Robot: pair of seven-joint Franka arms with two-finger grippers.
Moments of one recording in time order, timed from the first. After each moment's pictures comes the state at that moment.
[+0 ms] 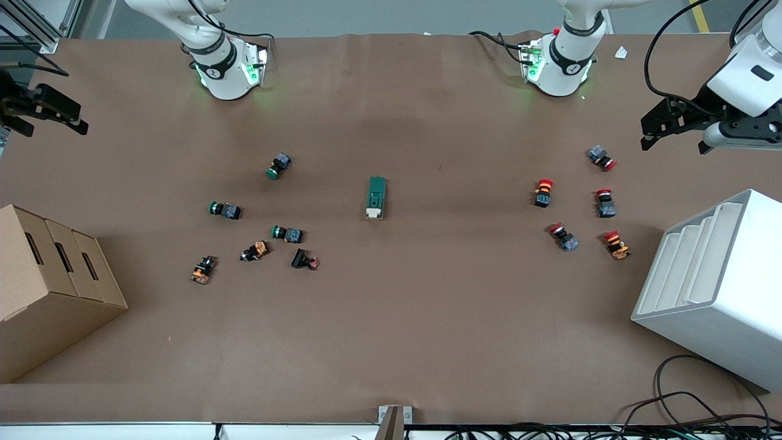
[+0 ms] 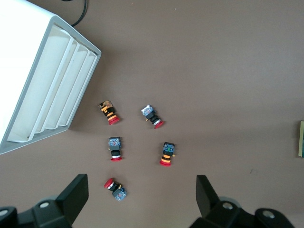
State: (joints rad) left arm 0.04 -0.10 -0.16 -1.66 -0.01 1.61 -0.03; right arm -0.02 -0.12 -0.04 -1.62 0.02 1.46 -0.07
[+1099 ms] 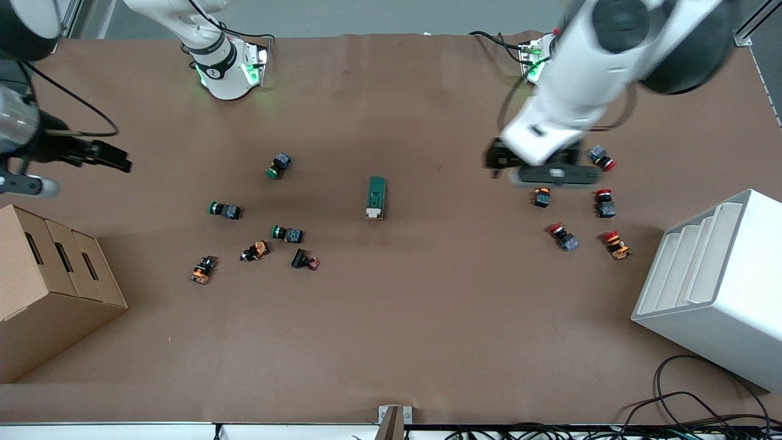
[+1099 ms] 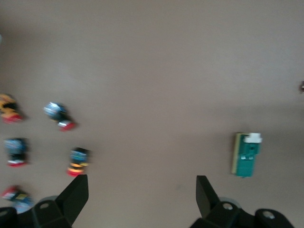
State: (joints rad) left arm -0.20 0.16 -0.40 -1.64 0.04 1.82 -0.60; right arm 0.08 0.04 -0.02 -1.62 0.02 1.48 0.26
